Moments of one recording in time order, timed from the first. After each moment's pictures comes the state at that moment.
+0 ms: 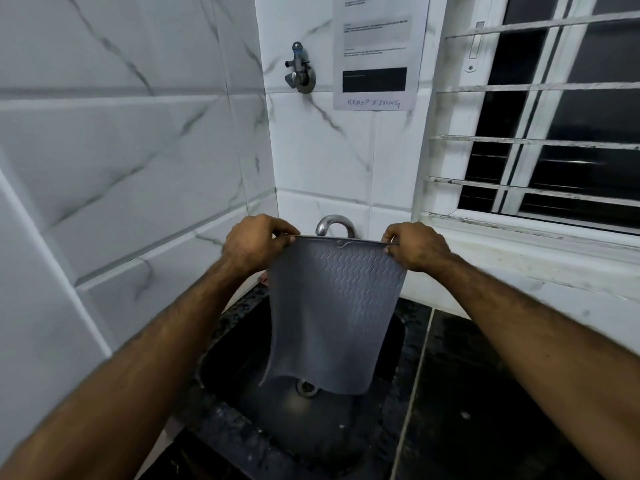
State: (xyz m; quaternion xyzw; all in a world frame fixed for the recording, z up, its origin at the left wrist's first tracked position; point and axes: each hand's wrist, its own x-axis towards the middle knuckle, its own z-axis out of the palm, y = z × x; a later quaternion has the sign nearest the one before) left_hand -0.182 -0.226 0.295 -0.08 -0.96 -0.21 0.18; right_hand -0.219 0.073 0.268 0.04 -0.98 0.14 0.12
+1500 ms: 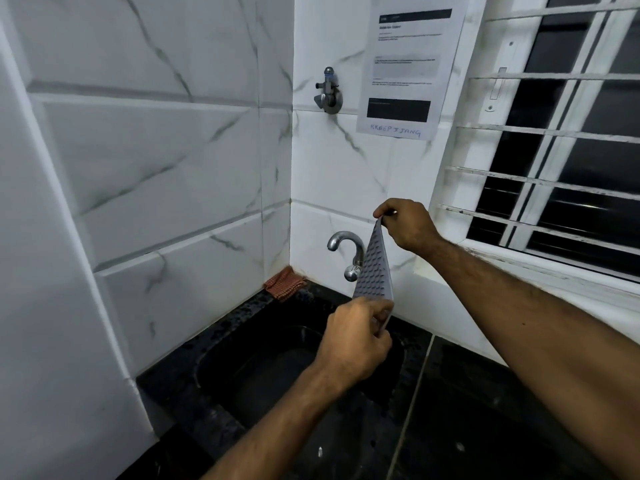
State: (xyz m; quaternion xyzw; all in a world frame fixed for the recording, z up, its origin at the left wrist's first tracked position) left_hand -0.071 -0.104 0.236 -0.16 -0.90 -0.36 0.17; right_hand -0.265 0.043 0.319 0.13 -0.92 0.31 0.22
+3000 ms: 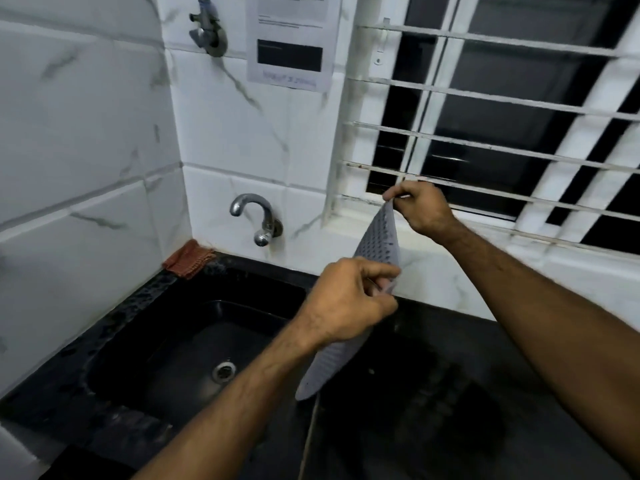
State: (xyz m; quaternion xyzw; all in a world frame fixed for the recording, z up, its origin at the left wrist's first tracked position) left_hand -0.047 -0.033 0.263 -0.33 -0.78 -0.54 -0.01; right_hand -0.159 0.198 0.313 -0.02 -0.92 0.30 0.26
